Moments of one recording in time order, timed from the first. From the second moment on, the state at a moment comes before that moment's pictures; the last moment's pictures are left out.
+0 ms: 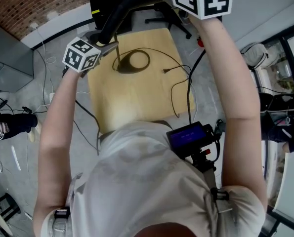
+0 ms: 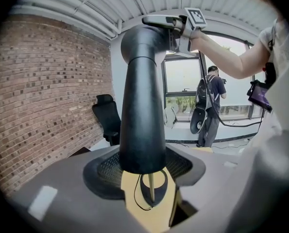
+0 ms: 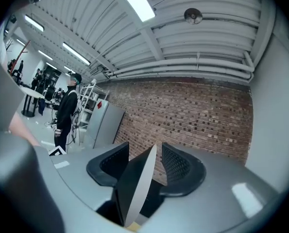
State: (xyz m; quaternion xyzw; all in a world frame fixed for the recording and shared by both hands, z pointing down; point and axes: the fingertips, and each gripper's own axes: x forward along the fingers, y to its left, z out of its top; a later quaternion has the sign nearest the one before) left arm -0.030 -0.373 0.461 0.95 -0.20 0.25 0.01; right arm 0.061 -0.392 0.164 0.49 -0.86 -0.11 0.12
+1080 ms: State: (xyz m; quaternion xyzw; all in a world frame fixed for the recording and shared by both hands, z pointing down) left arm -0.105 -0.247 0.458 0.95 -0.30 0.04 0.09; right arm 0.155 -0.212 0.317 0.52 -0.86 0.00 -0.02
